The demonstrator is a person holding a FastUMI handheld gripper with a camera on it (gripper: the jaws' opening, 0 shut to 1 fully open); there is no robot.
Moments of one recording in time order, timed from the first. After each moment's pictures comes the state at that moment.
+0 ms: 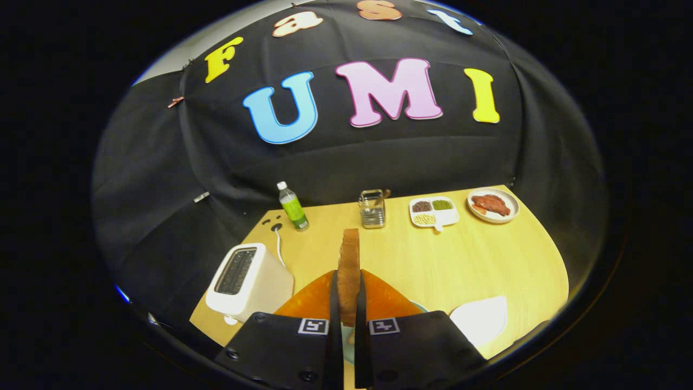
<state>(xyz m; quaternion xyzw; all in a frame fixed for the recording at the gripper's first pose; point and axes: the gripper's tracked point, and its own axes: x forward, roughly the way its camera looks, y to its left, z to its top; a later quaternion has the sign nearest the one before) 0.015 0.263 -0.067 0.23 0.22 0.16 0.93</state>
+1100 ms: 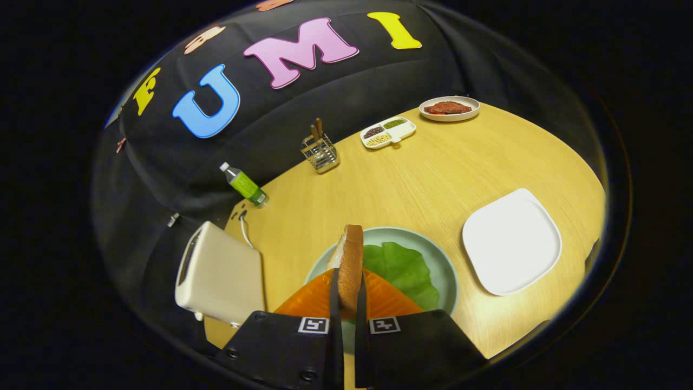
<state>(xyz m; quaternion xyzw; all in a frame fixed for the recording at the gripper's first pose) -0.004 0.283 -0.230 0.35 0.32 0.08 0.88</state>
